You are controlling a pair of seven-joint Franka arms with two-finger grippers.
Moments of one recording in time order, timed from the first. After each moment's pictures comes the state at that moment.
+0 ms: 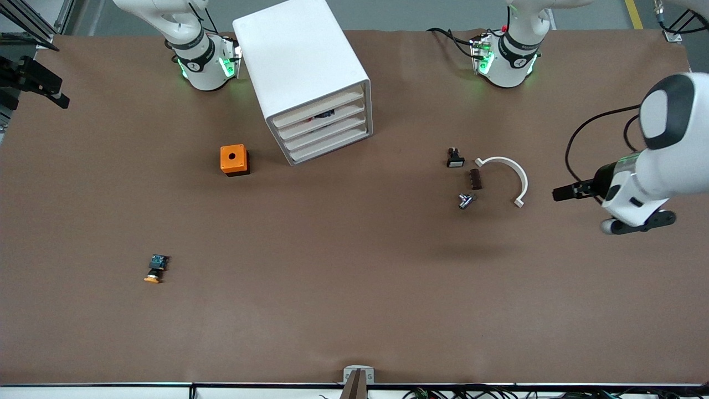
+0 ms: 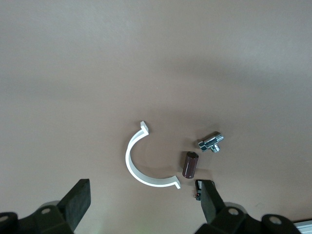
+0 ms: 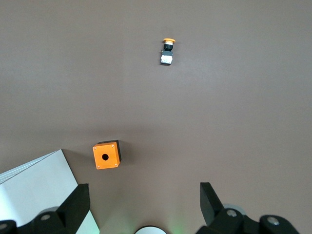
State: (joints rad) left arm -0.03 0.27 -0.04 -1.65 -0.06 1.69 -0.22; right arm 0.00 -0.19 -0.06 -1.64 0.01 1.46 -0.07
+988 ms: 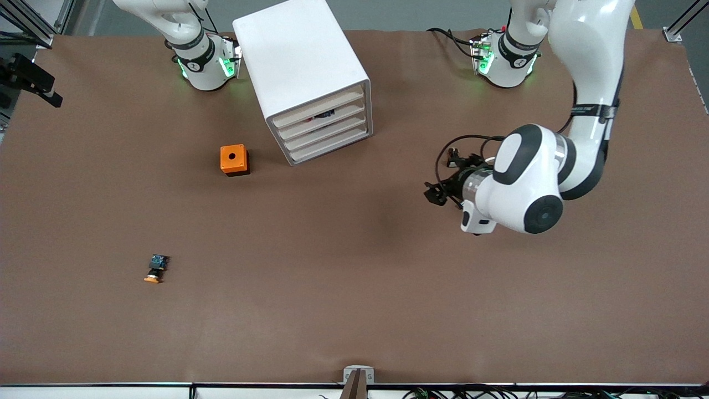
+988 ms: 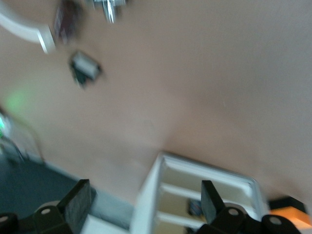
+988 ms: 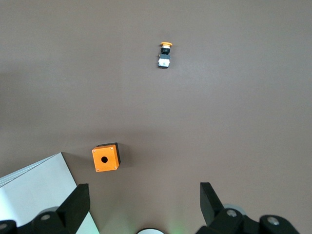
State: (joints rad) left arm -0.34 0.55 -0.06 -1.44 -0.50 1.49 -1.11; right arm 0.00 -0.18 -0.07 -1.63 0.01 1.46 -0.07
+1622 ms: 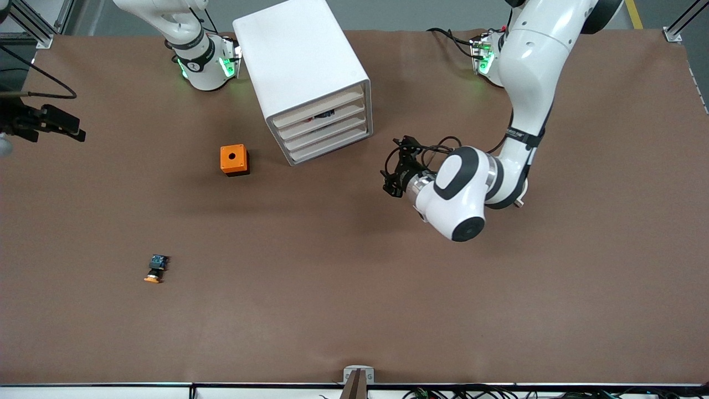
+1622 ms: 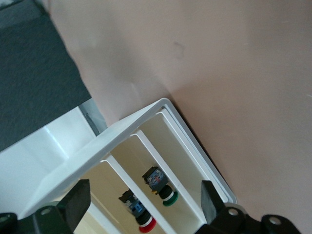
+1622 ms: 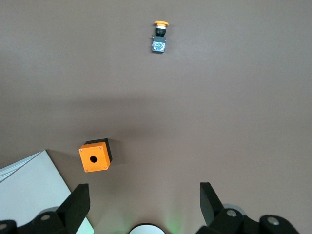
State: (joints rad) left arm -0.47 0.74 -0.07 -1.40 -0.73 1.47 -1.79; right arm -0.01 -0.01 -0.08 -1.62 -0.01 1.48 -0.07
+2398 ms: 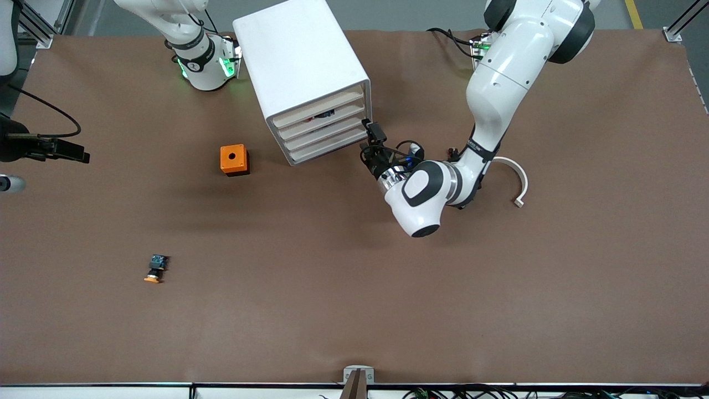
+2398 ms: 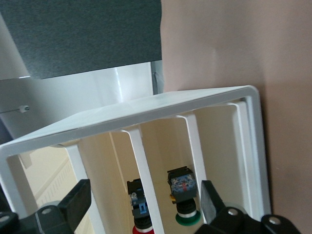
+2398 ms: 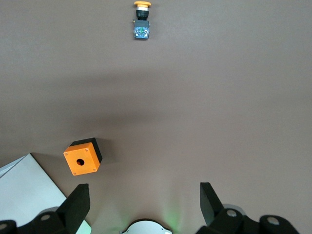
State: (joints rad) left arm -0.49 0.90 -0.15 -1.39 -0.95 1.37 -2.16; right arm -0.06 0.10 -0.07 -1.60 -0.01 1.47 -0.05
